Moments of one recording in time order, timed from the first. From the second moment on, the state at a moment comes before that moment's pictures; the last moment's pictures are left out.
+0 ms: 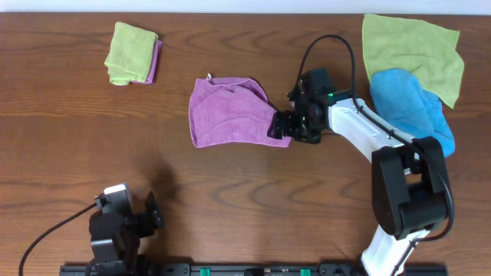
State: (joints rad) left arm 0.10 0.01 0.25 -0.91 -0.06 -0.16; right arm 0.29 1.93 1.23 -0.64 -0.40 0.35
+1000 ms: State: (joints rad) left arm 0.10 0.01 0.25 -0.90 0.07 -0.56; right arm 0.30 1.95 1.22 -0.61 -0.39 0.41
